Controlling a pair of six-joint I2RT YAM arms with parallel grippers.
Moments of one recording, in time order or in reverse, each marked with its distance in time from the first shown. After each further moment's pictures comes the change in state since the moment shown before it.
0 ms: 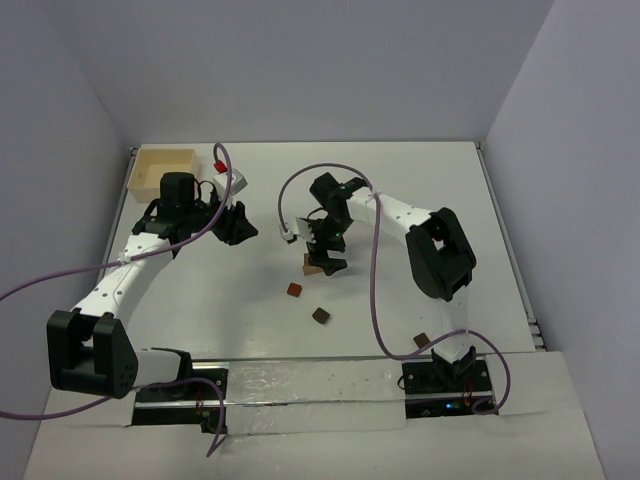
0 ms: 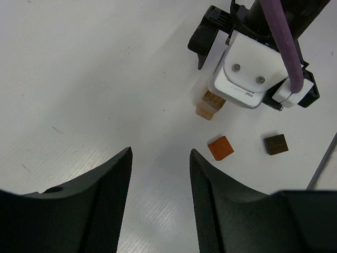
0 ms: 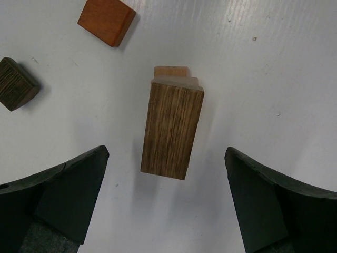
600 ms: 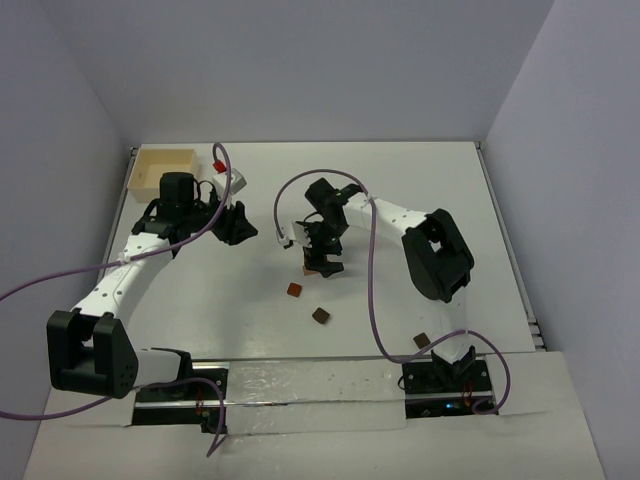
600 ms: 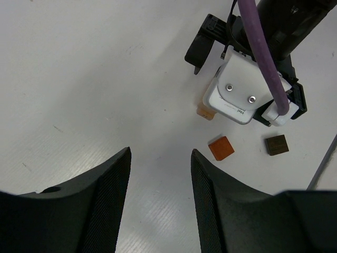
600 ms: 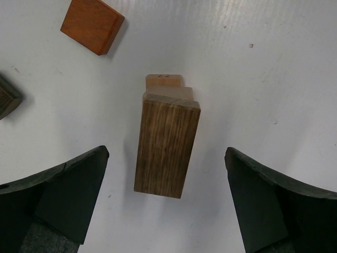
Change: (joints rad) left arm 0.004 0.000 0.000 0.001 -0.001 -0.004; right arm 0.030 0.000 -0.040 0.077 0.048 0.027
